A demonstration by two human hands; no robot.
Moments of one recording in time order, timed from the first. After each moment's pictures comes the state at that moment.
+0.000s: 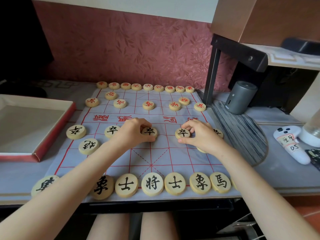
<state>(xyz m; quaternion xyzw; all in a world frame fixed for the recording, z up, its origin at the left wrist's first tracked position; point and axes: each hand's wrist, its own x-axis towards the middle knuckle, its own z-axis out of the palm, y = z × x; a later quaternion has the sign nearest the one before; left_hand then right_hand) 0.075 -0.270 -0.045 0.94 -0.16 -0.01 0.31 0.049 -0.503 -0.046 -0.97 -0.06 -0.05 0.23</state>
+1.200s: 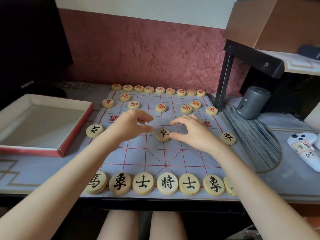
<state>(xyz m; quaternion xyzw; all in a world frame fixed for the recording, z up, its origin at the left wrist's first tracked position) 0.066 -0.224 -0.014 0.91 -0.18 0.02 0.36 0.037 -0.438 -0.010 -0.96 -0.13 -0.01 0.25</state>
